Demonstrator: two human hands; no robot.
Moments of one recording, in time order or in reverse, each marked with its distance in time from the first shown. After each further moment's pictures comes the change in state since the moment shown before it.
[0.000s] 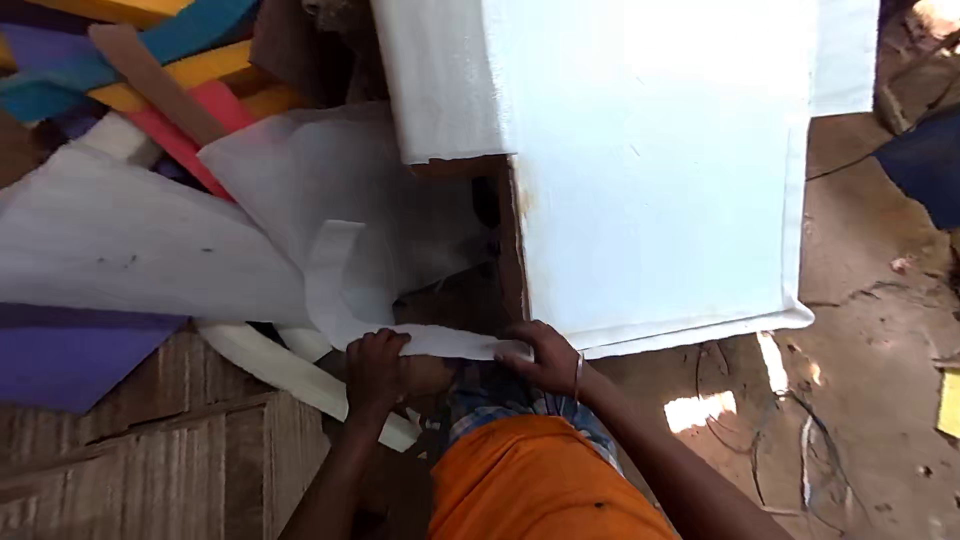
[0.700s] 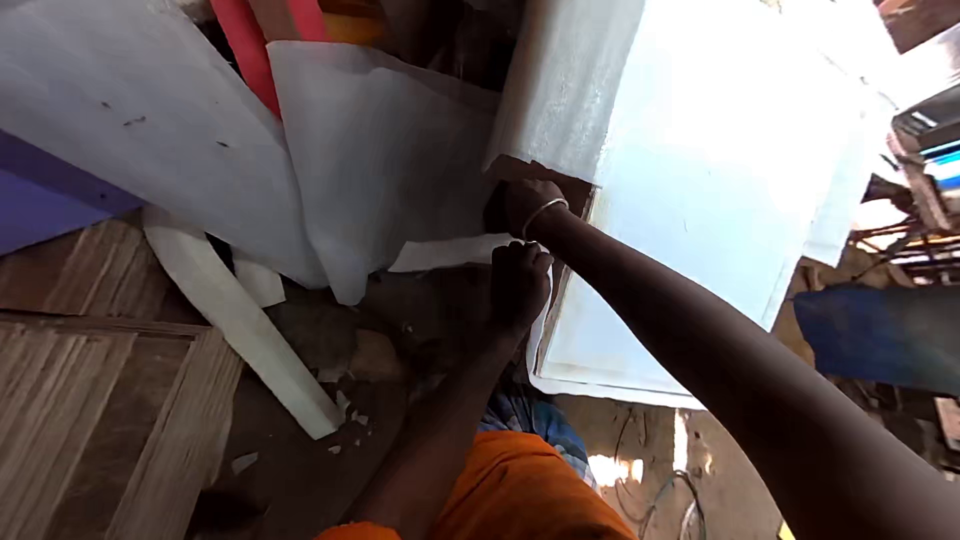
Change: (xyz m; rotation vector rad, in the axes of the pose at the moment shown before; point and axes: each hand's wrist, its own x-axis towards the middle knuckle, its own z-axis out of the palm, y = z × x) left_hand 0.128 0.140 -0.016 -0.362 0.618 0.007; right_hand 0.214 -0.193 -0.062 -1.174 -0.119 0.209
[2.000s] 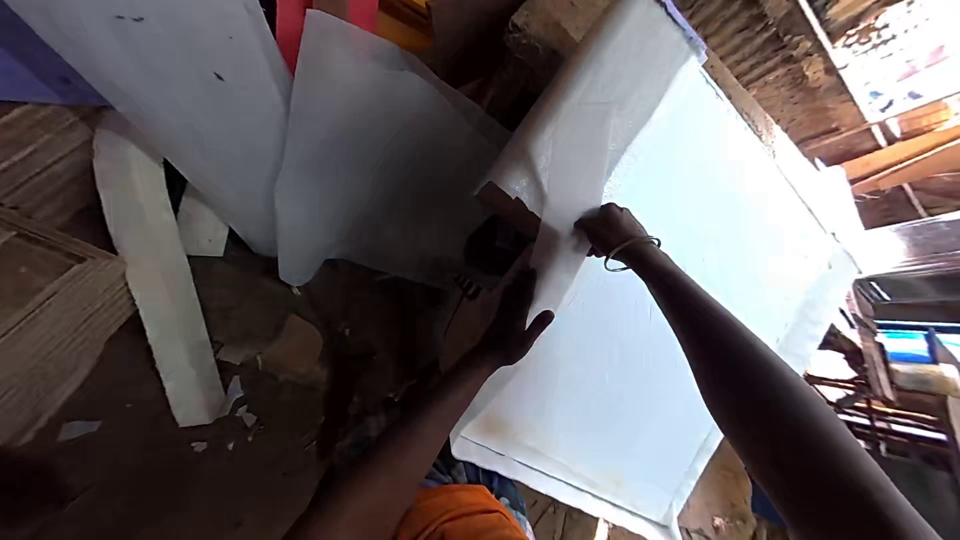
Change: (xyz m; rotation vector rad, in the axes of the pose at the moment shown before) left_hand -0.008 0.034 0.119 -0.685 -0.202 -0.290; right_hand 0.018 0.177 -0.020 0.364 0.116 0.116
